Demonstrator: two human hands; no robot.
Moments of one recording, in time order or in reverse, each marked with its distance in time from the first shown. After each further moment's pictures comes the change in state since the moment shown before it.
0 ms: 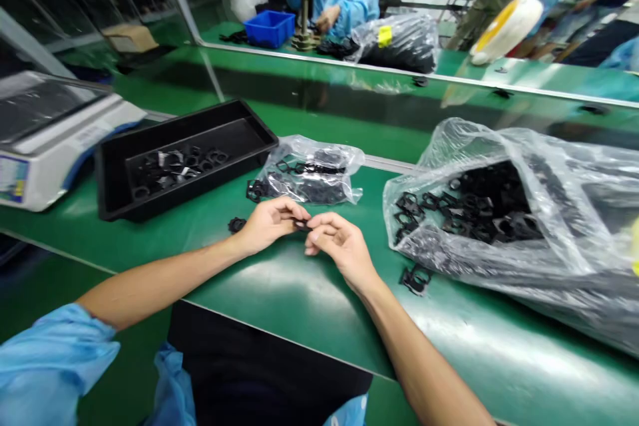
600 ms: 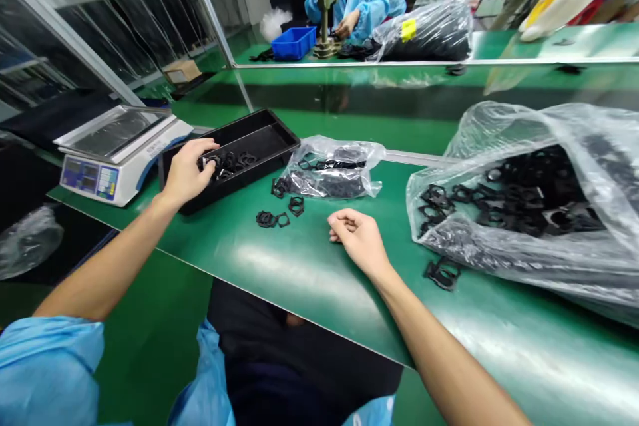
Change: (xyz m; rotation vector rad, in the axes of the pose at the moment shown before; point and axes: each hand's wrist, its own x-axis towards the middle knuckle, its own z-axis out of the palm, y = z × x) left_hand -0.035 0.108 -0.163 1.345 0.550 0.316; right_hand 0.014 0.021 -0.005 -0.221 0.069 -0.097
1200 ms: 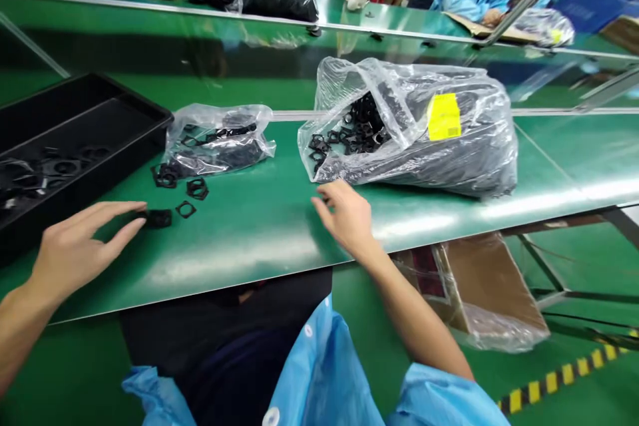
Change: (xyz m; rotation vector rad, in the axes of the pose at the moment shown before) left_hand -0.089 0.039 0.020 -0.284 -0.324 0.248; right_hand -0.116 -0.023 -0.067 -1.053 0.393 -0.110
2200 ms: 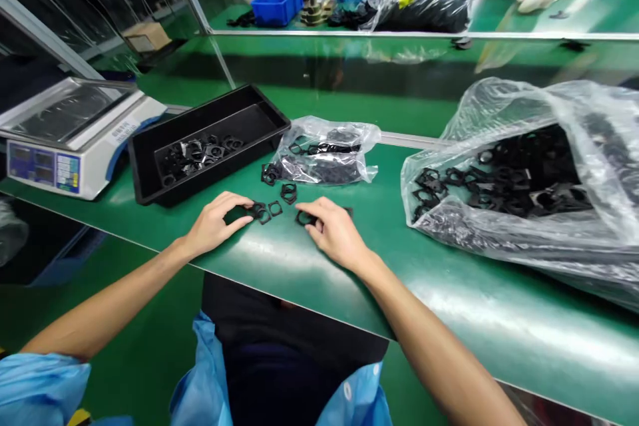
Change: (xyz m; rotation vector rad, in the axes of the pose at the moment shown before) left_hand -0.004 -0.012 0.026 0.089 0.023 0.063; right_hand 0.077 -0.070 0.101 0.576 -0.400 -0.457
